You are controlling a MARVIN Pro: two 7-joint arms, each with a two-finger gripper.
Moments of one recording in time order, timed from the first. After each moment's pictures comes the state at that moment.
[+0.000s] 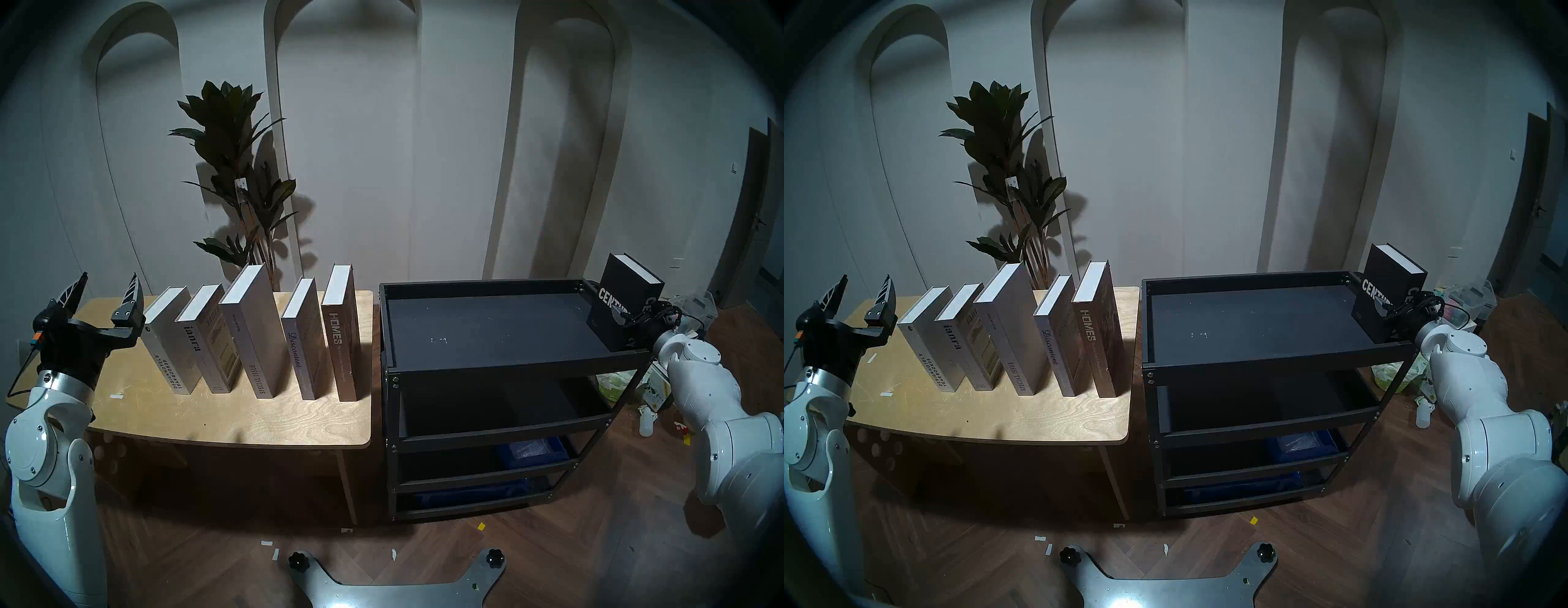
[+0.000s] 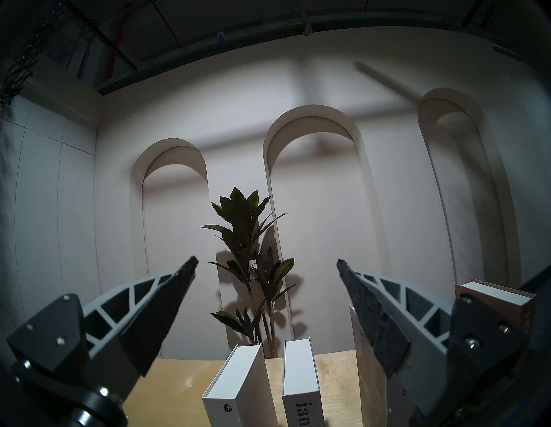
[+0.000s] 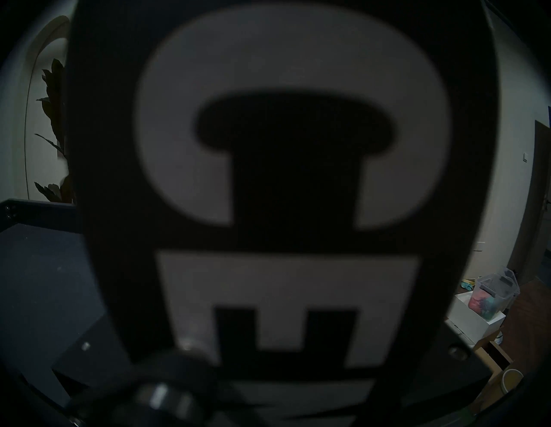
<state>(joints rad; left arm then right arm) 2.03 -1.27 -2.24 -2.24 -0.44 0.05 -0.17 -0.84 -0.87 1.61 -0.43 0.33 -0.22 0.65</state>
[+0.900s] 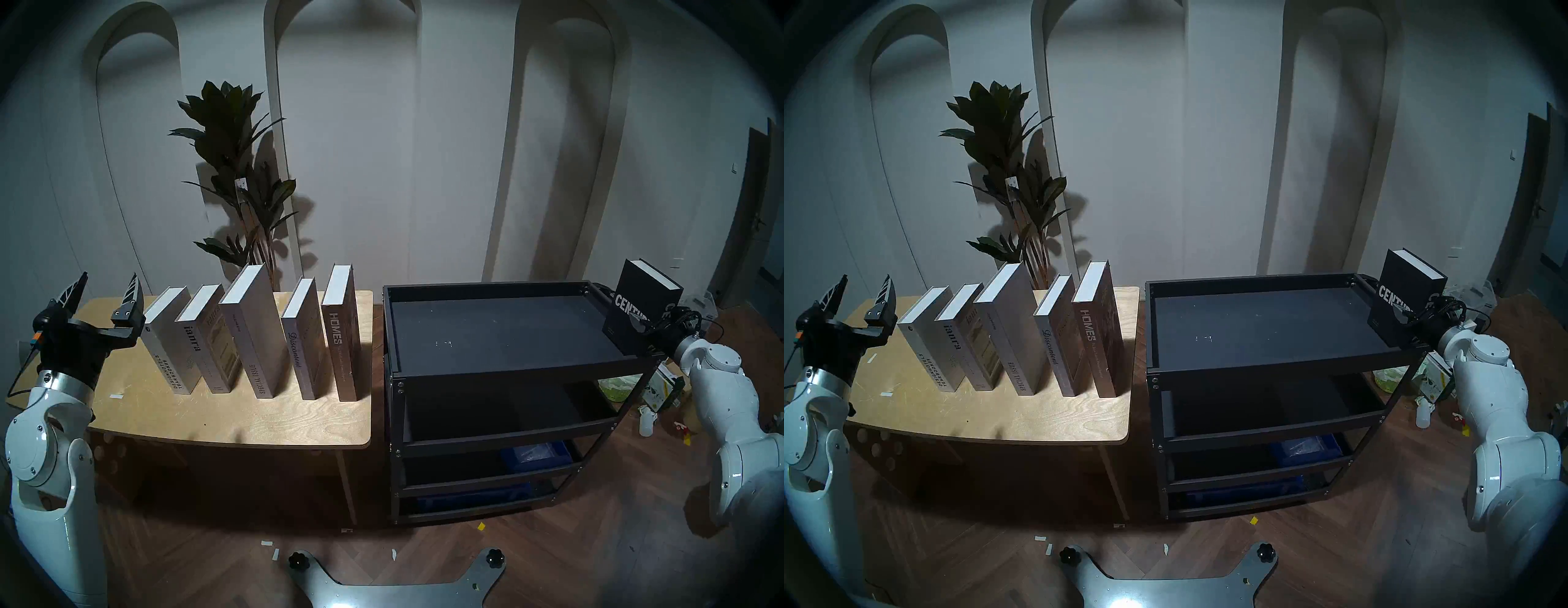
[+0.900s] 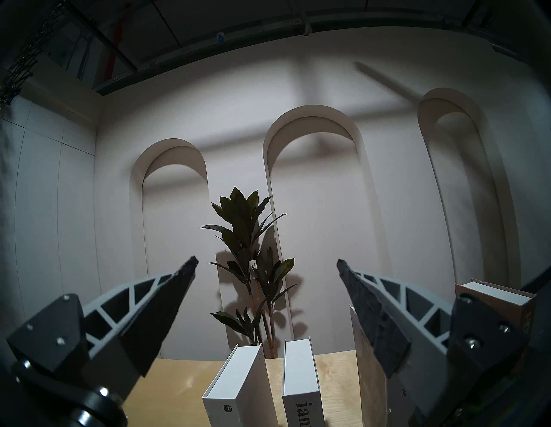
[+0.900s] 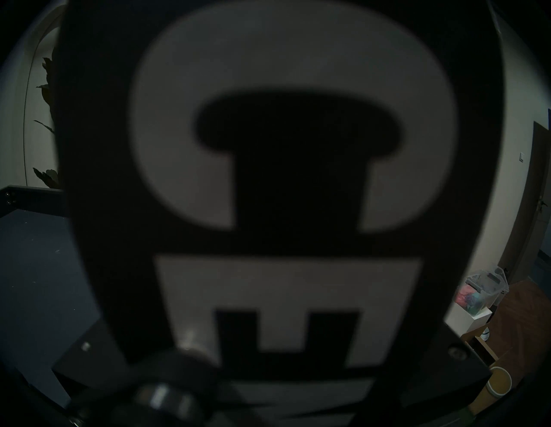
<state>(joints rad) 2.03 -1.27 -2.24 -2.23 -0.44 0.05 -0.17 -1.00 -0.81 1.70 -0.59 0.36 -0.12 0.66</state>
